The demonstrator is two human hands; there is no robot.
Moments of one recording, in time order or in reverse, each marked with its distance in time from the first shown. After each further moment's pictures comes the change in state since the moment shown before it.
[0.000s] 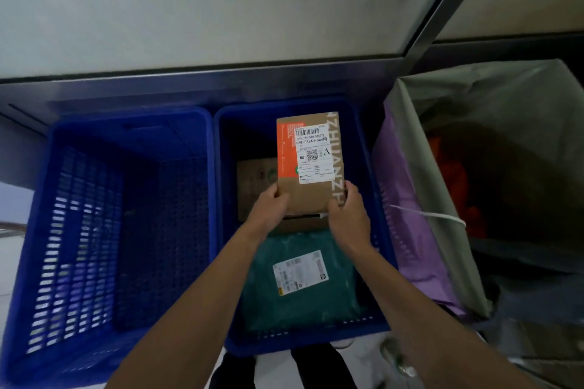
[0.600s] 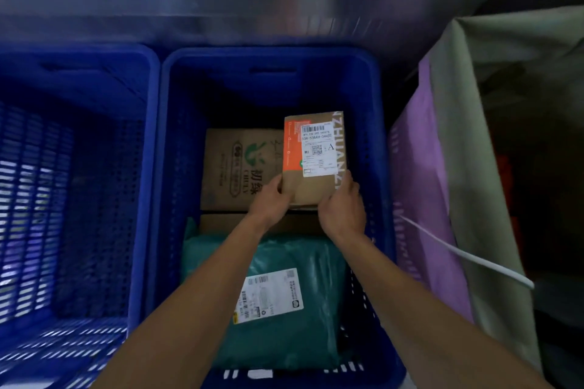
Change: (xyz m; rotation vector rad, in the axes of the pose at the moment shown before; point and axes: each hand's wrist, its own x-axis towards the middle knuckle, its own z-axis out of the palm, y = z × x) left_hand 0.171 -0.101 0.076 0.206 0.104 -0.089; right_hand 0.134 0.109 0.062 -0.369 -0.138 0.018
